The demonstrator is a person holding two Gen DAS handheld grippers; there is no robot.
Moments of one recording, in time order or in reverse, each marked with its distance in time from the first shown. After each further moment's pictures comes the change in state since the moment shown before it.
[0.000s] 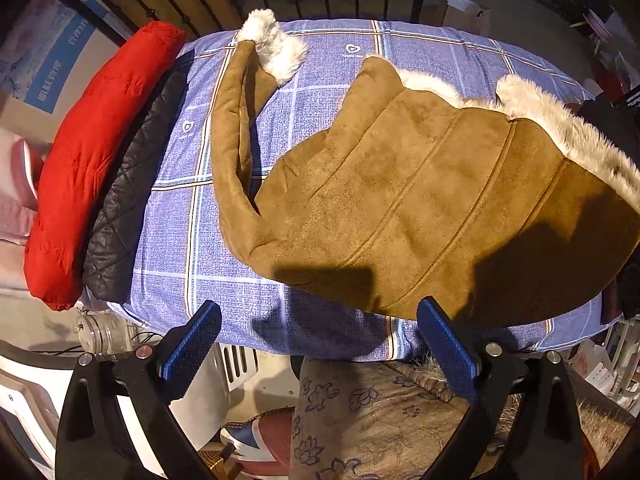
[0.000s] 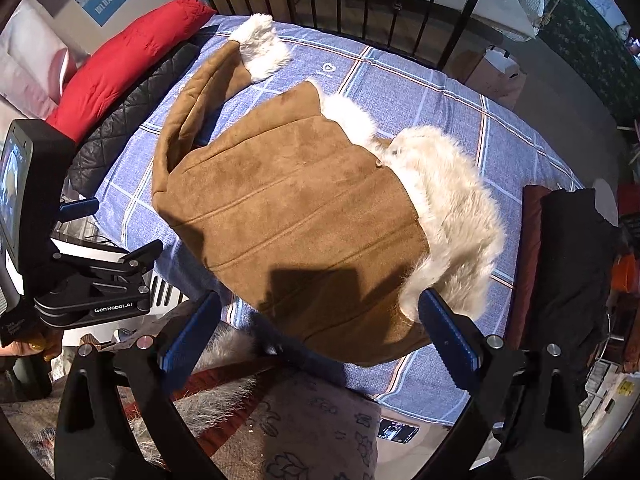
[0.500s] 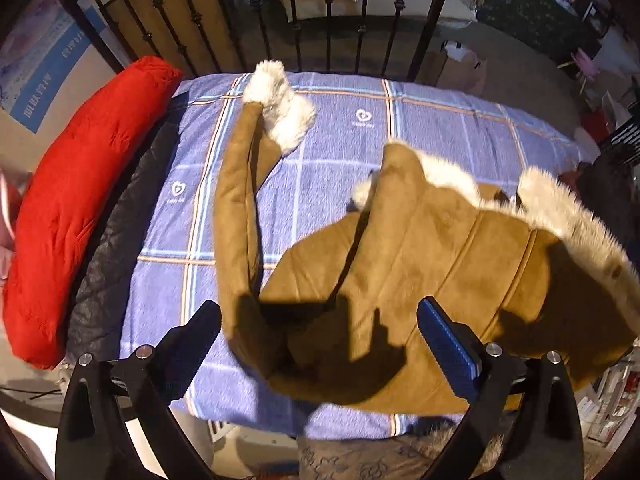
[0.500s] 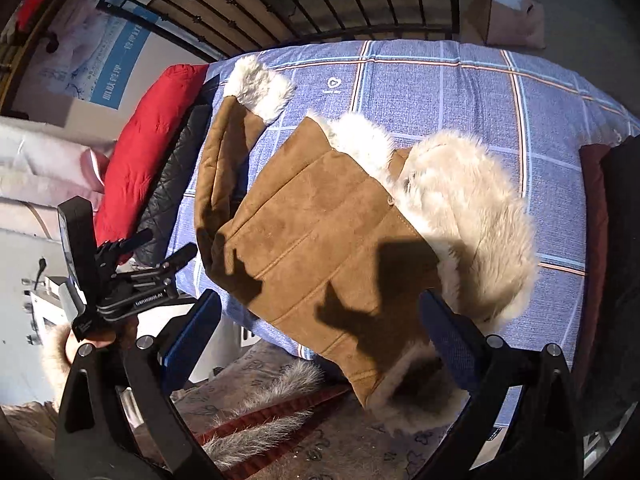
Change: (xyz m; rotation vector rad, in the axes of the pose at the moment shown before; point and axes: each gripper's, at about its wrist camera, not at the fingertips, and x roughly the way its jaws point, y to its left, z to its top) left arm 0.022 0.051 0.088 -0.044 -0.141 -0.109; right arm 0.024 -0.086 0.065 0.266 0.032 0.376
